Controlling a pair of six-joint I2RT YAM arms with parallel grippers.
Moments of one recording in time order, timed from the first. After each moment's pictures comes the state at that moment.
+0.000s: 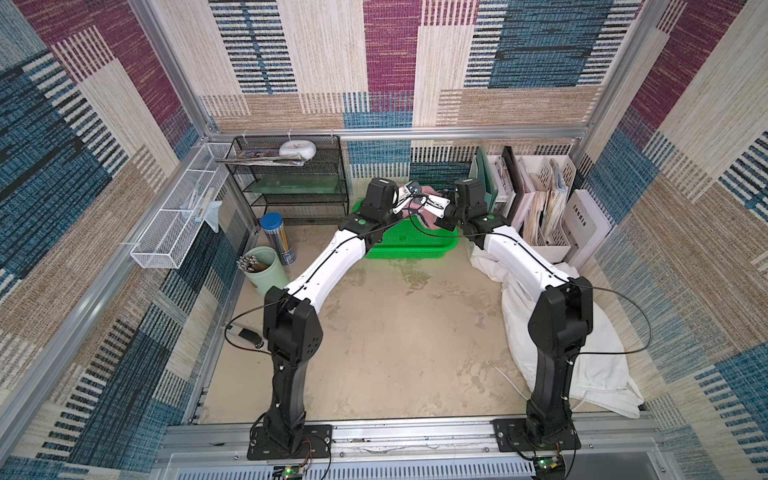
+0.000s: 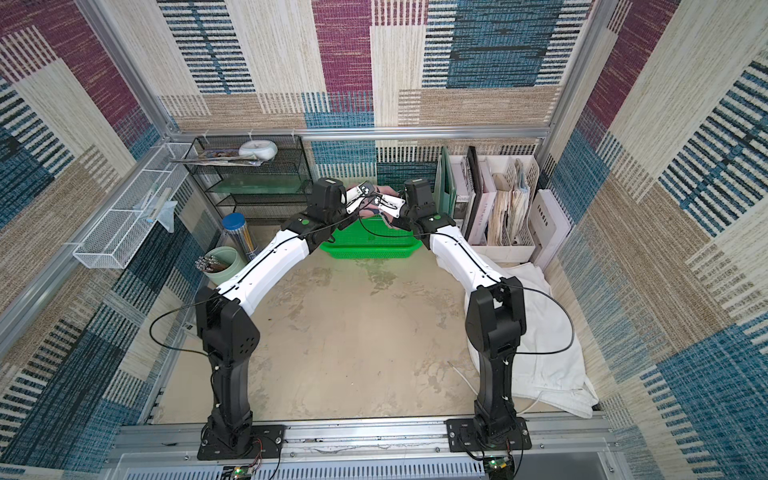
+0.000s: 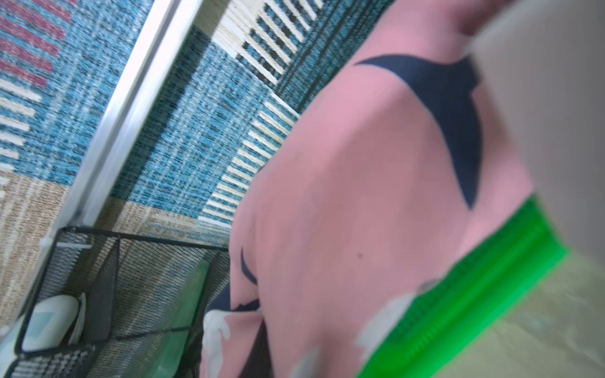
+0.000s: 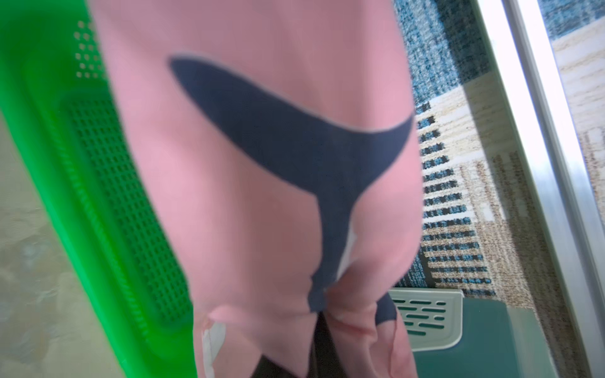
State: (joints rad) left arm -0.49 2.11 2.09 -0.37 -0.29 0.75; right arm 0.40 2.05 1.93 -0.32 0.00 -0.98
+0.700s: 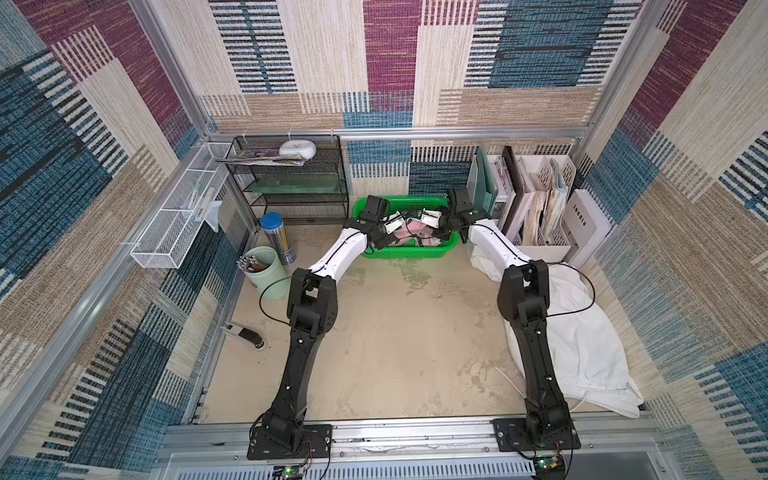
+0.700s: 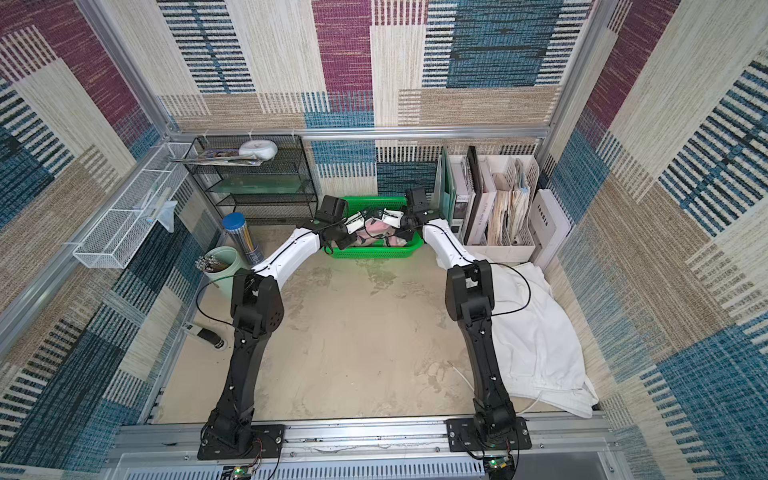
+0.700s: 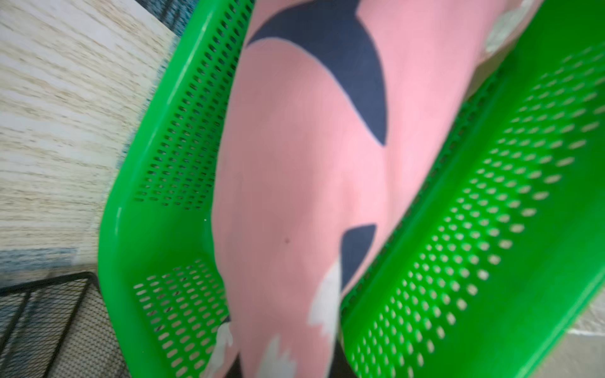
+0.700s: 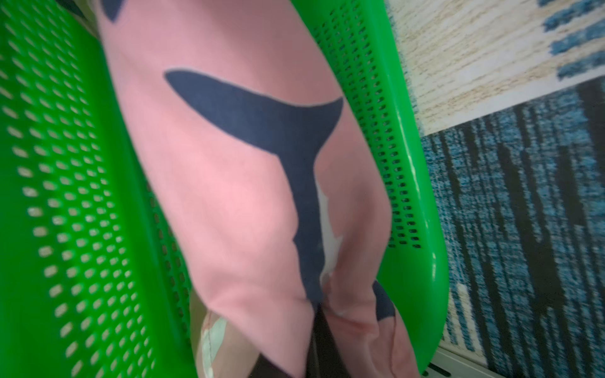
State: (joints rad) left arm -0.38 2.41 2.23 -0.62 0.05 0.74; right arm 0.32 2.43 2.27 -0.59 -0.25 -1.05
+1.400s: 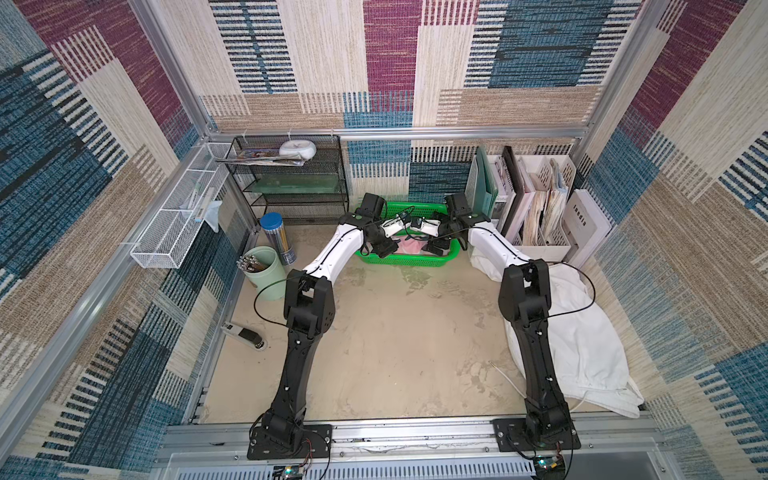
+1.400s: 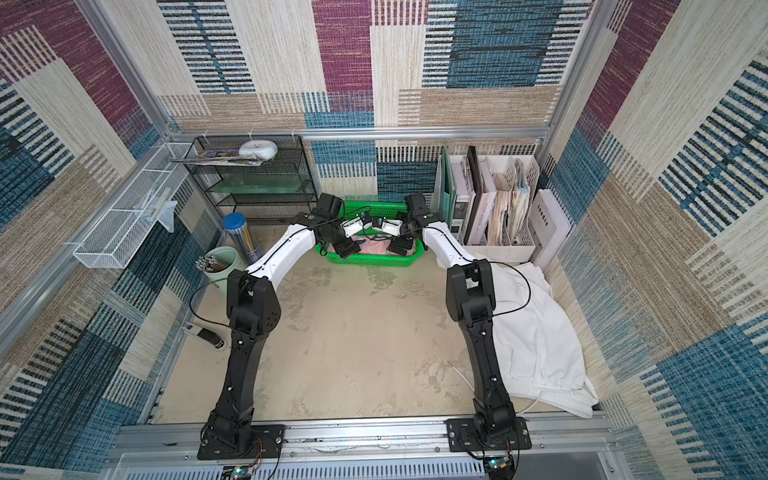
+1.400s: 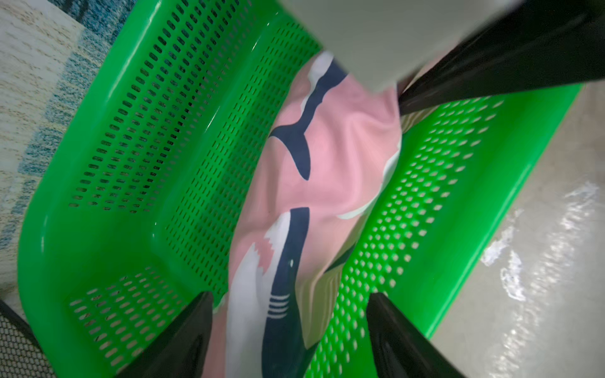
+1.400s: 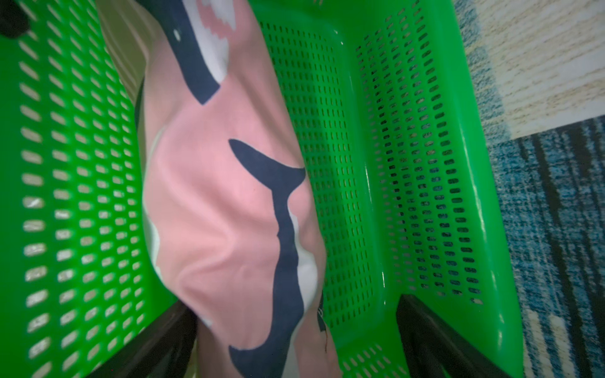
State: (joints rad) left arm -0.37 2.36 2.27 -0.81 0.24 0.72; right arm 0.32 2.40 2.19 -0.63 -0.32 -1.06
